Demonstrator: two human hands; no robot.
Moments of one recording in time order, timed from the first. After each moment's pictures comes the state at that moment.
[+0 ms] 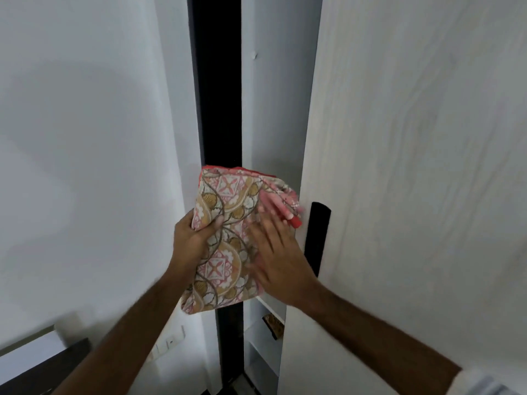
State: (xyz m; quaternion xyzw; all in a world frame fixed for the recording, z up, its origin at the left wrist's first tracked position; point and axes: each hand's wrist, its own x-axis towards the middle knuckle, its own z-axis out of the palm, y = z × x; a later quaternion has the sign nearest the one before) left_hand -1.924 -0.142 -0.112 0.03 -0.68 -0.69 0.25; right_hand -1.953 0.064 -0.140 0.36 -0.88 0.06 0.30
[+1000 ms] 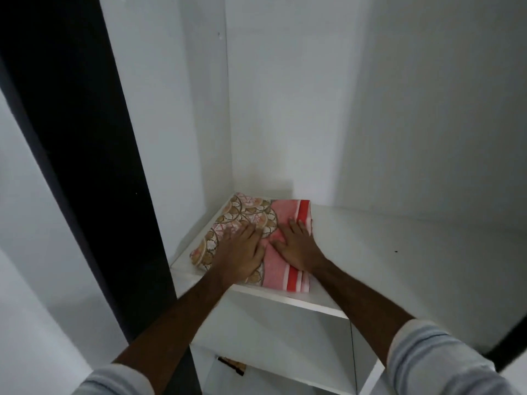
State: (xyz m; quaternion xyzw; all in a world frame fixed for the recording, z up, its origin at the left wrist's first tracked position) left_hand -2.224 -0.033 -0.193 -0.37 -0.92 -0.07 0.11; right_hand -2.174 0.150 -0.191 -0.07 -0.98 0.17 0.06
